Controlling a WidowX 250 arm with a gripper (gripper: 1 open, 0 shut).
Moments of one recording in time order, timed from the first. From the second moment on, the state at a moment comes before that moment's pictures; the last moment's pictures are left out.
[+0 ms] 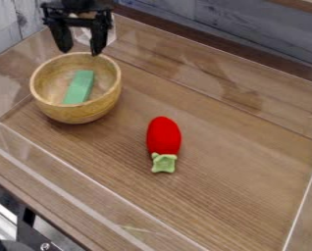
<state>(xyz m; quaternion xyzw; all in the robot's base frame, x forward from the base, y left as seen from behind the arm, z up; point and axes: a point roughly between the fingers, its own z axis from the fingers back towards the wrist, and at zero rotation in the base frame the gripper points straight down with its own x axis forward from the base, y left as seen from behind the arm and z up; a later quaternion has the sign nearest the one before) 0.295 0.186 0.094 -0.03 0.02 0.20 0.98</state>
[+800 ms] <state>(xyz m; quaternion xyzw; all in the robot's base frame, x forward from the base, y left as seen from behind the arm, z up) 0.297 0.195 0.069 -0.04 0.04 0.18 0.98</state>
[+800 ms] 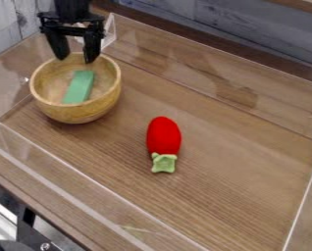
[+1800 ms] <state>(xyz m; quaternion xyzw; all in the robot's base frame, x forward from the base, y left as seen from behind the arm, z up) 0.301 0.181 0.042 -0.05 0.07 0.10 0.99</state>
